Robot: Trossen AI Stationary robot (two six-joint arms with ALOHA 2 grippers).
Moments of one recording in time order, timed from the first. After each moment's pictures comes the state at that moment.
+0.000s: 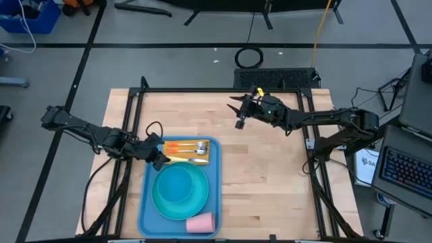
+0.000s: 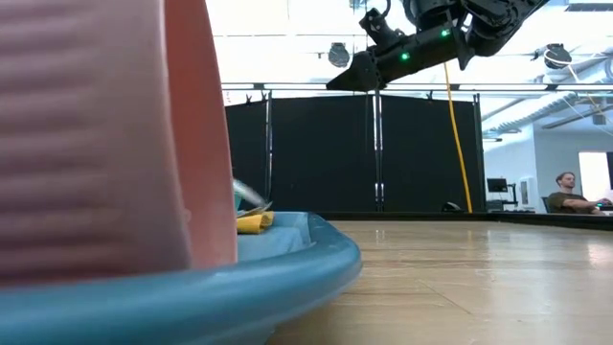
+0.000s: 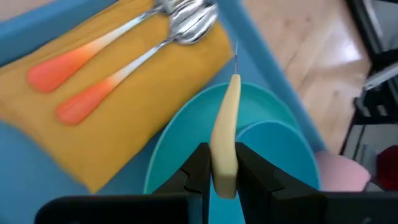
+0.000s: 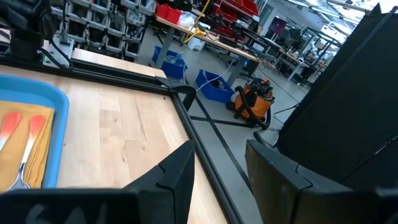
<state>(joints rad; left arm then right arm) -0.34 0.77 0.54 -0.58 -0.17 -1.19 -0.29 1.40 0.78 0.49 0.20 -0.40</state>
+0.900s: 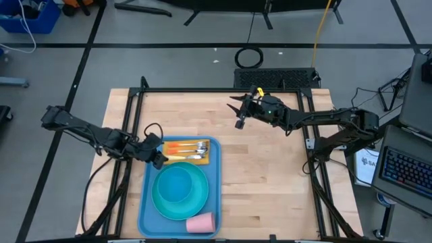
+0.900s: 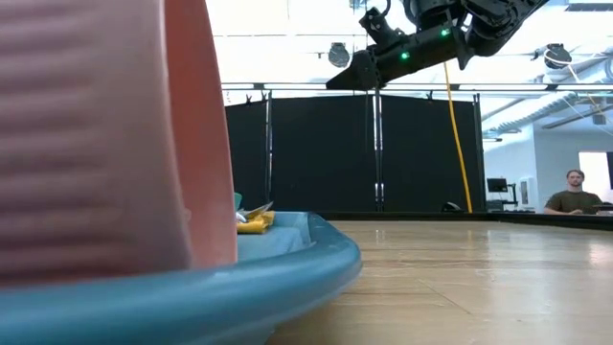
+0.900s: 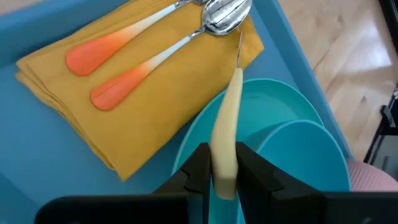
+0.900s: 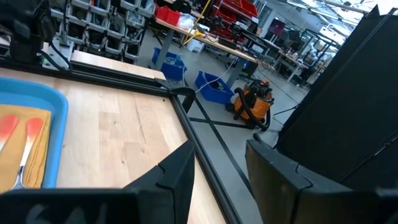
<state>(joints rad) -0.34 0.76 0.51 -0.64 -0.18 -1.27 -0.29 1.40 0.78 0.50 0.20 -0.40</state>
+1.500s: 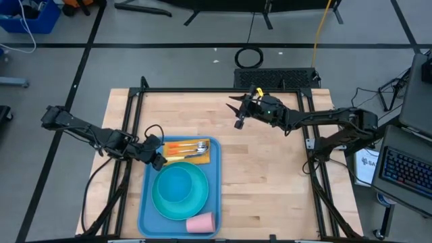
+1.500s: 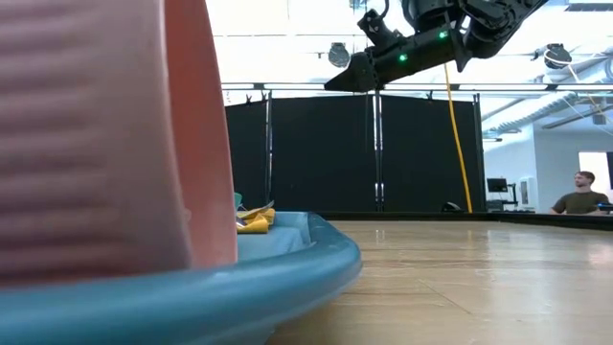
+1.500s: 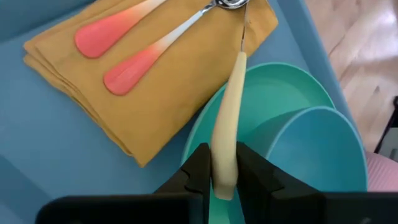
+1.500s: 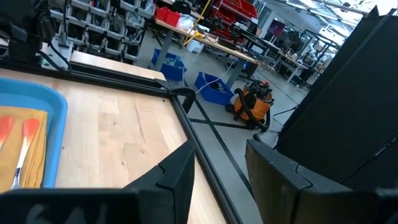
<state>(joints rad) -0.34 0.77 0.48 -0.65 -0.14 -1.28 -0.29 1.41 0.78 0.52 0.20 -0.40</state>
